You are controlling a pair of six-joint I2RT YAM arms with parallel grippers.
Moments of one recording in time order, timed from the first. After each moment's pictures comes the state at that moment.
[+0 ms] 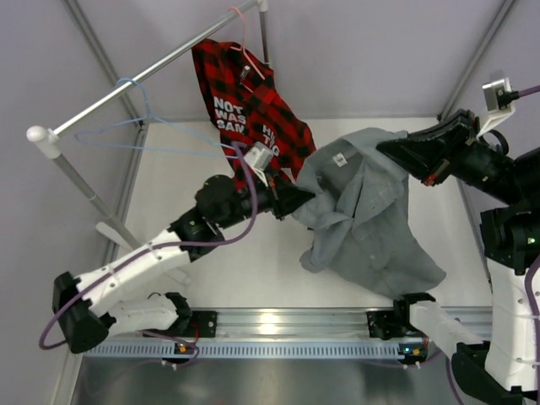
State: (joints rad) left arm -0.89 1.15 0.95 0.26 0.24 -0.56; right arm 0.10 0.92 1.61 -0.36 -0.93 0.62
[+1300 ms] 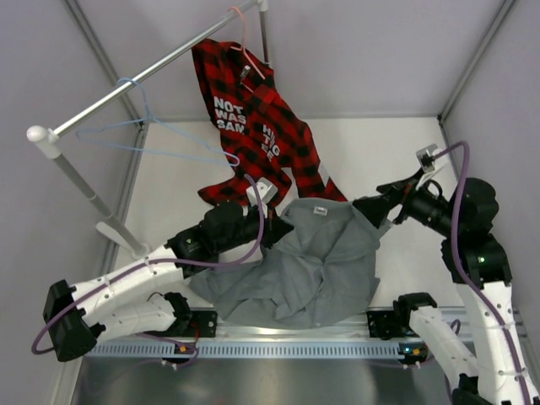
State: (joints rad) left arm -0.95 1.00 0.76 -0.03 0.07 -0.39; right arm 0.12 0.63 1.00 -0.56 -0.64 0.28
